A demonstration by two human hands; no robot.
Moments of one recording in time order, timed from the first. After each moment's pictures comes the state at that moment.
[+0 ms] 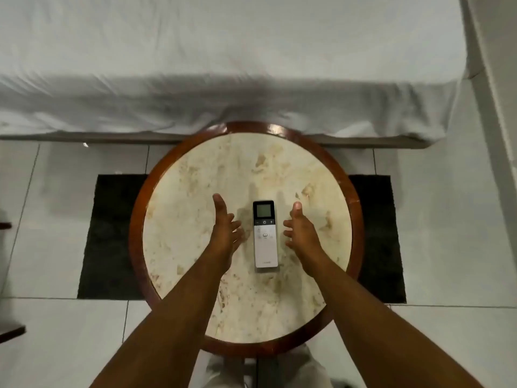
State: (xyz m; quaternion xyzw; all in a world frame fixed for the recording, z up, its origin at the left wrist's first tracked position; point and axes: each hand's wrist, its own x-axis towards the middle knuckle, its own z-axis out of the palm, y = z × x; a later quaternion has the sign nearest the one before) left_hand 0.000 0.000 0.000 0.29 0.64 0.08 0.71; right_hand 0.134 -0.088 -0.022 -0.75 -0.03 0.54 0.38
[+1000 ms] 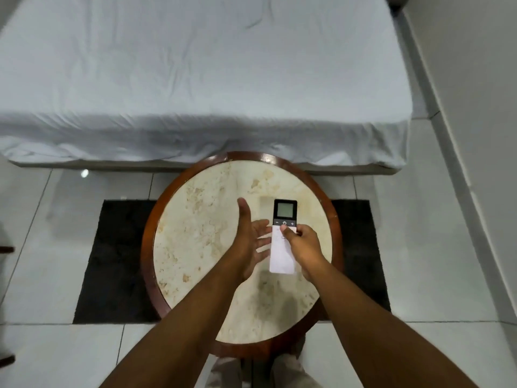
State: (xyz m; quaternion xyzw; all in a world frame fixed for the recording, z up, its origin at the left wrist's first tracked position) left_hand 0.025 -0.038 0.119 0.33 0.53 0.07 0.78; right_hand 0.139 -0.111 0.064 -0.78 -0.05 0.46 0.43
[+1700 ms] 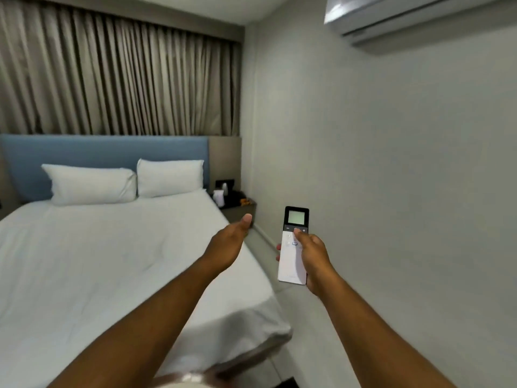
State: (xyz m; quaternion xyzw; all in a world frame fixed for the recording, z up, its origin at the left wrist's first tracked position) left_hand 0.196 -0.056 0.498 0.82 0.21 0.20 0.49; right_hand 0.301 -0.212 0.471 -0.64 -0.10 0.17 0.75
